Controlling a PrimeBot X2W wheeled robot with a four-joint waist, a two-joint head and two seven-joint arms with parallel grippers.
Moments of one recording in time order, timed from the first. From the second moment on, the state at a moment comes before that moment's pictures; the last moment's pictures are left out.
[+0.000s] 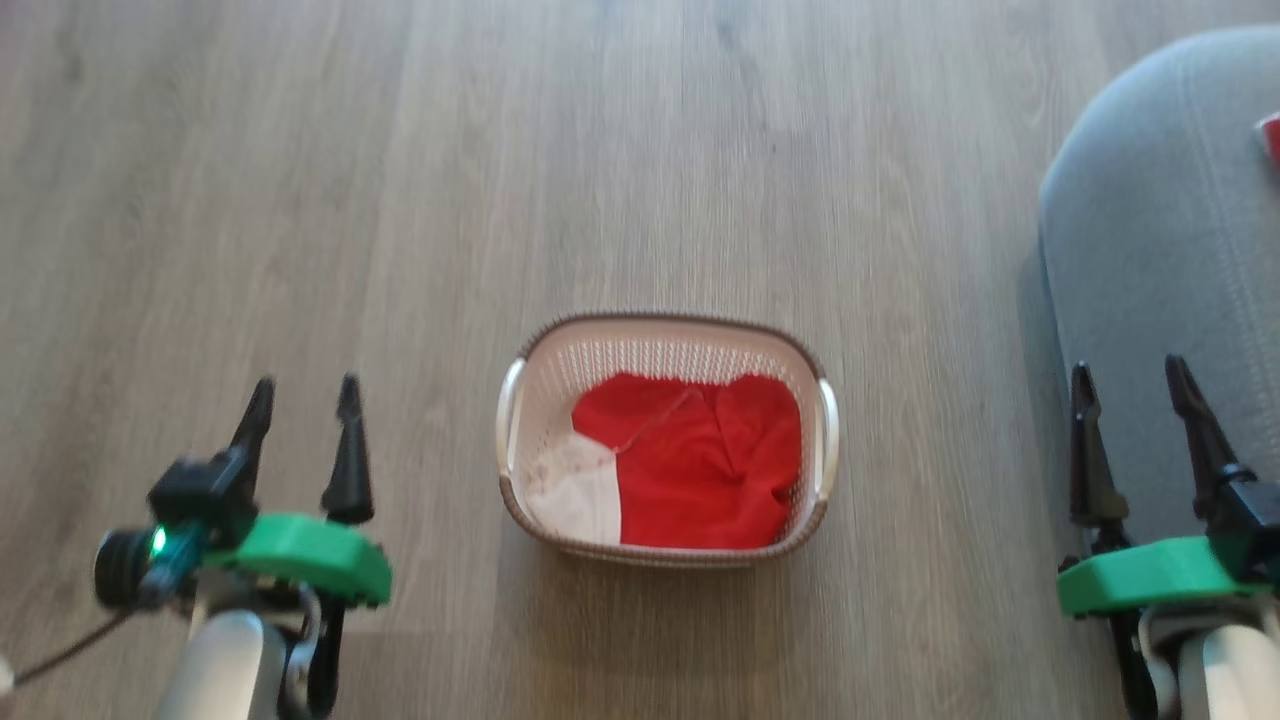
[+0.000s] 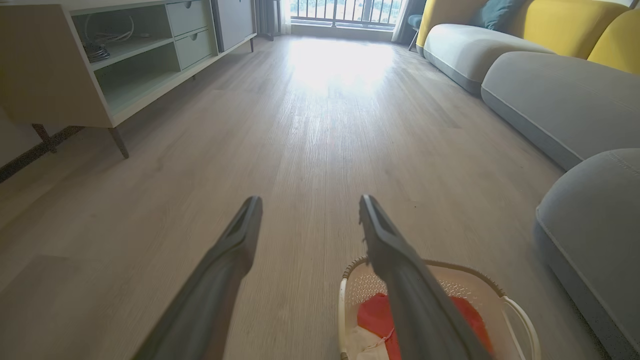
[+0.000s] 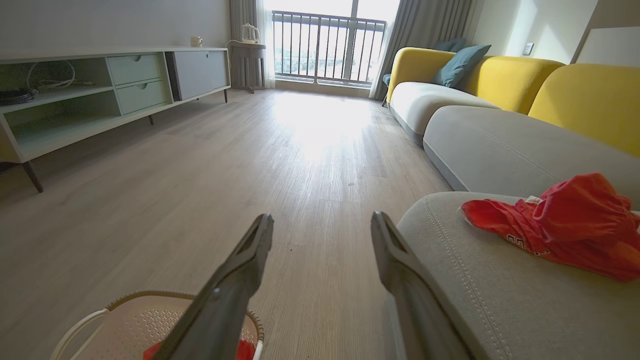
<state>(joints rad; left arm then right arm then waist) -0.10 0.16 -0.14 0.16 -0.31 0.11 -0.23 0.00 -0.05 -0.17 0.03 0.00 0.13 -0.26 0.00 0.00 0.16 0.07</state>
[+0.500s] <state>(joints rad) -0.64 0.22 -0.36 0.37 -0.11 -0.01 0.07 -0.23 -0.05 -0.11 -0.02 0.10 0.13 -0.26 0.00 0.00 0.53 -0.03</state>
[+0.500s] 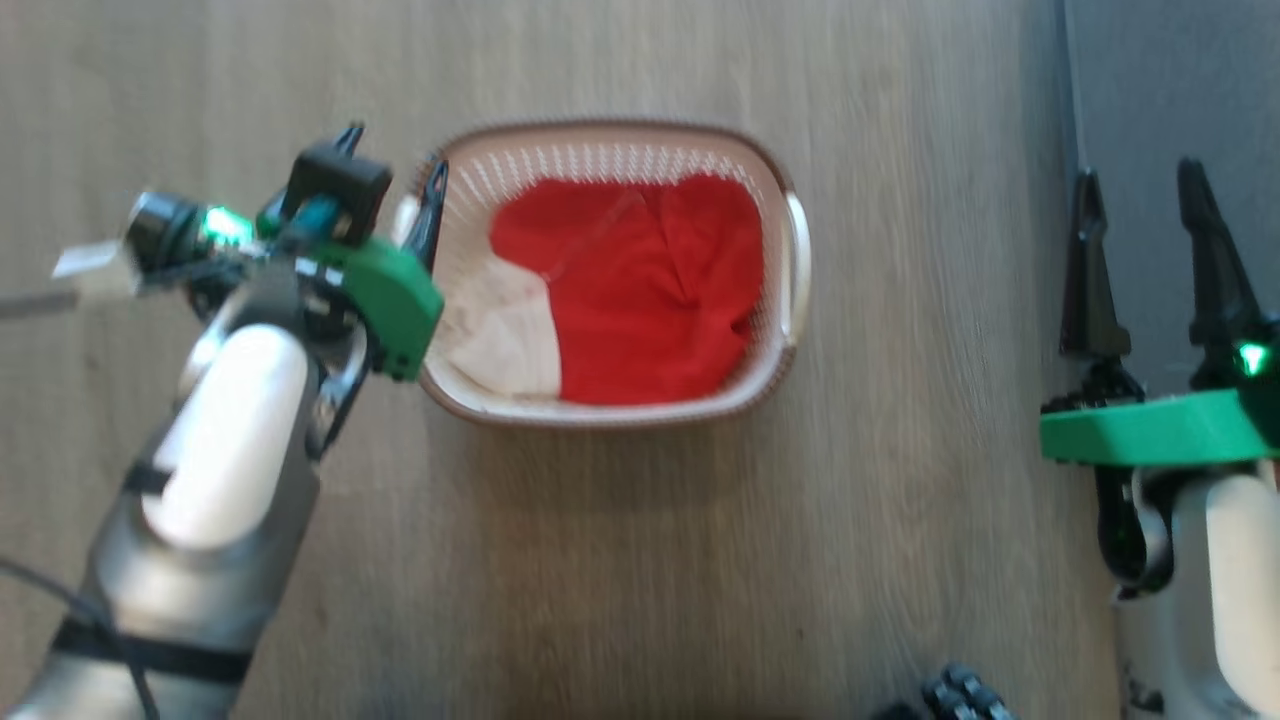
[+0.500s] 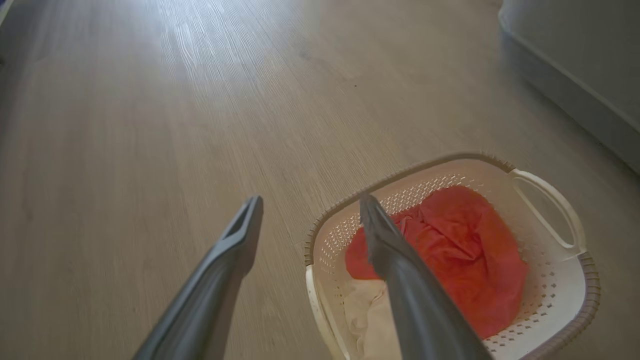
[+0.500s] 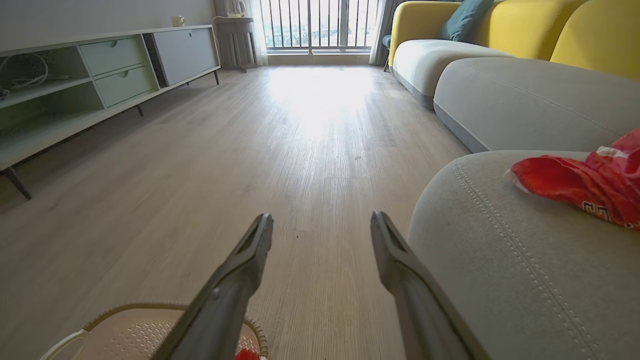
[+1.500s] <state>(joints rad) -1.11 0.33 -0.67 1.00 0.22 -0.07 0.50 -0.38 -0.05 0.05 -0.04 0.32 0.13 -0.26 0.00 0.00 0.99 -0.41</state>
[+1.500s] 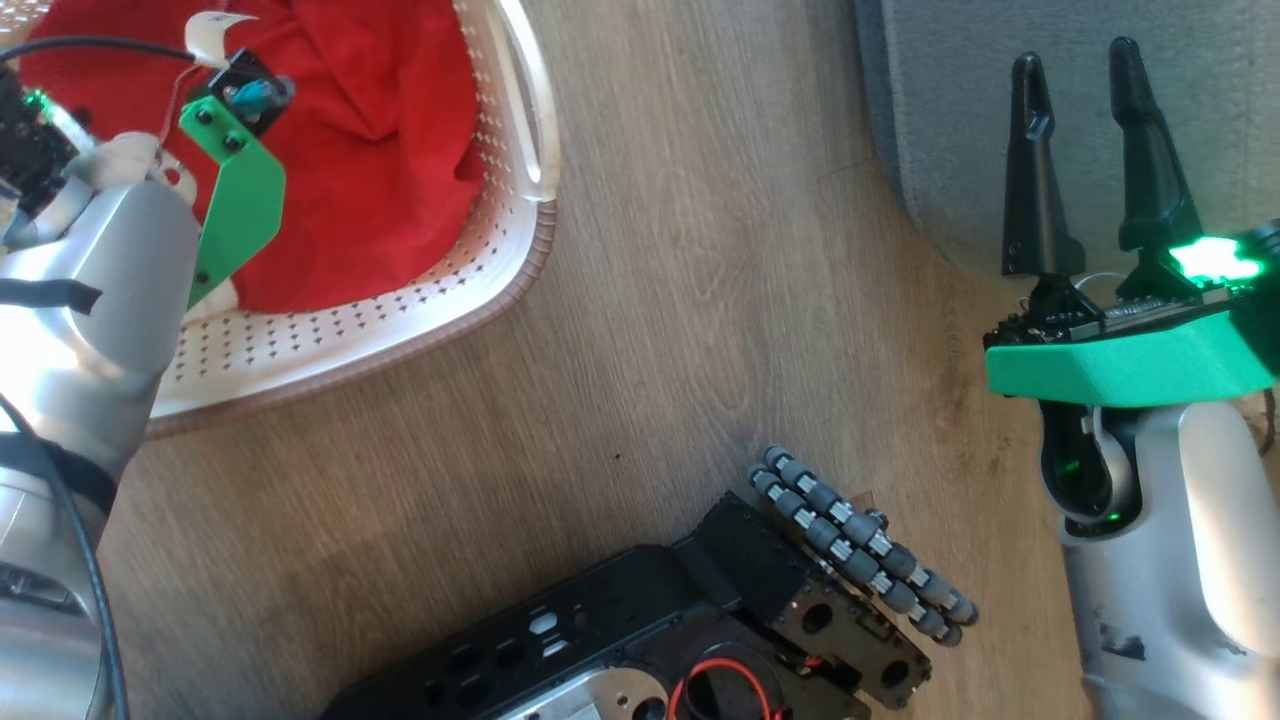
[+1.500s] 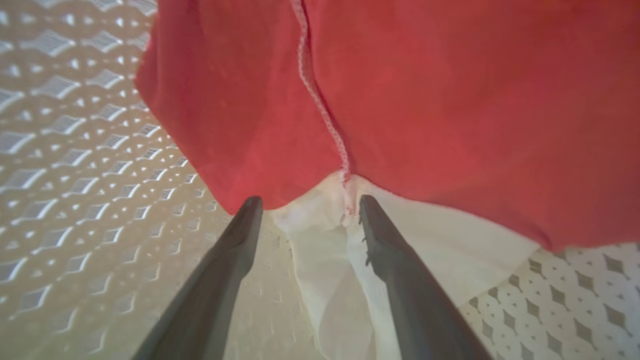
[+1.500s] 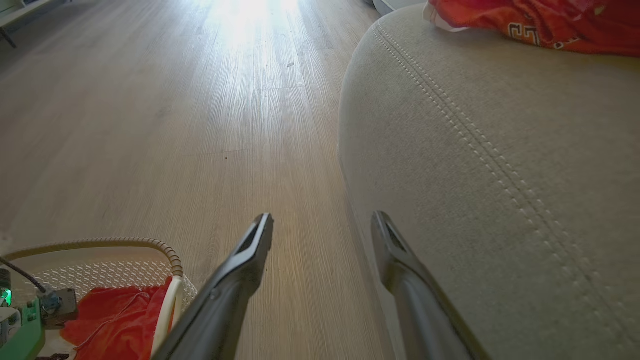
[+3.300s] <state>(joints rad) -1.15 0.20 -0.67 1.24 0.05 -0.01 0.26 -0.28 -0.05 0.01 -0.08 0.32 0.13 -0.26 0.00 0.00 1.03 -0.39</state>
